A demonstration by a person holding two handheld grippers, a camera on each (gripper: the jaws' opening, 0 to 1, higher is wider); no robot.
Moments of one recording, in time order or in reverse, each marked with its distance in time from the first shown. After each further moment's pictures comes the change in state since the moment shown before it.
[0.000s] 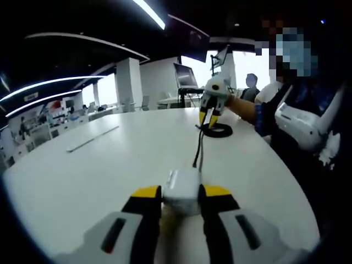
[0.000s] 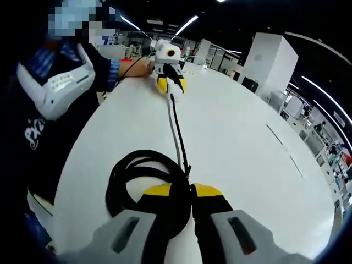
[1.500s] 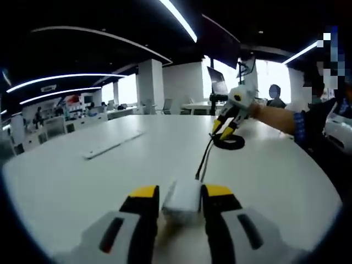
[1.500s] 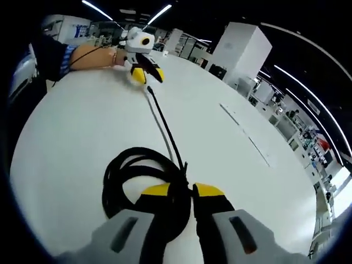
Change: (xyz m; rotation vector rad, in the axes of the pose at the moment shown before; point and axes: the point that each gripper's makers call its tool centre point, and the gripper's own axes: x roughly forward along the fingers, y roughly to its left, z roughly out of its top) left arm 0.062 0.123 0.018 -0.082 -0.045 0.158; right arm 0.012 -0.133 -0.047 0.085 0.092 -0.272
